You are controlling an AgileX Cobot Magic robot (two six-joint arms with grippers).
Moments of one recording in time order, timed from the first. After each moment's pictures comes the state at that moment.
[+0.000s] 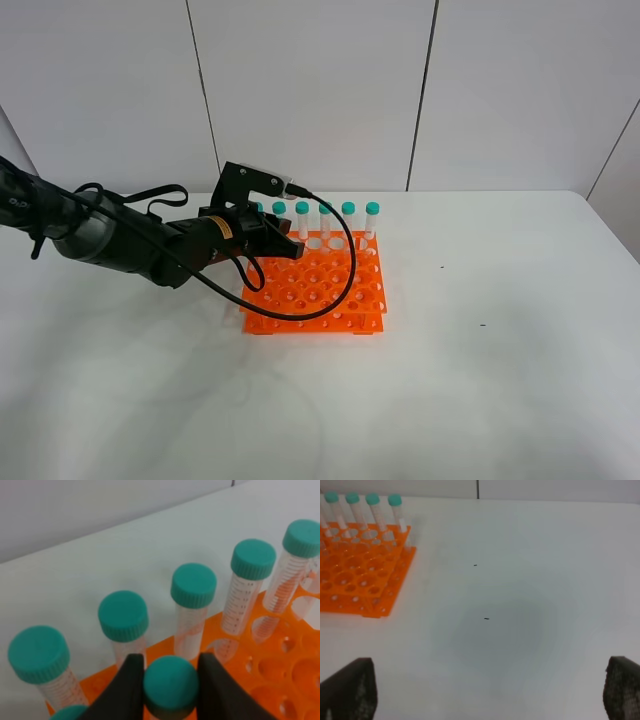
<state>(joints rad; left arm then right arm) -0.48 2.00 -0.98 0.11 -0.61 -0.05 0.10 0.00 -0.50 0.03 1.03 -0.03</state>
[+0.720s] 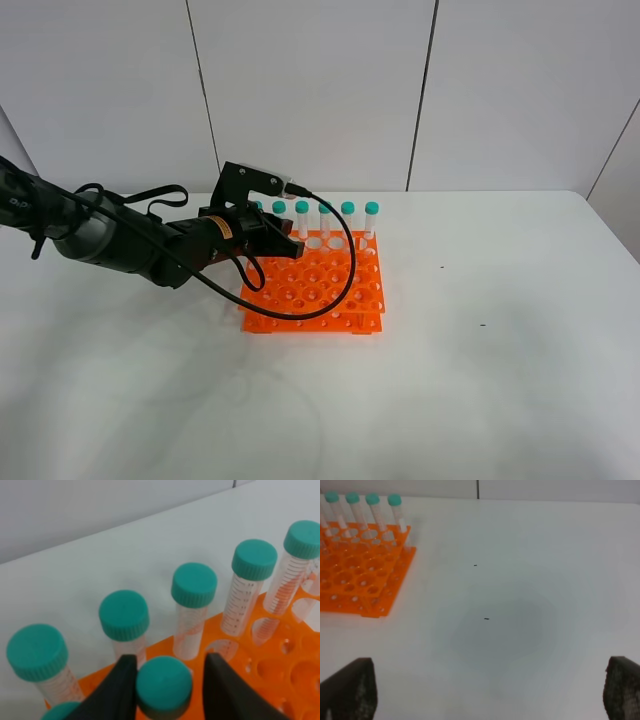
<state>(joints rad) -0.48 2.00 -0.98 0.11 -0.61 -0.05 0.10 0.00 -0.50 0.03 1.03 -0.03</state>
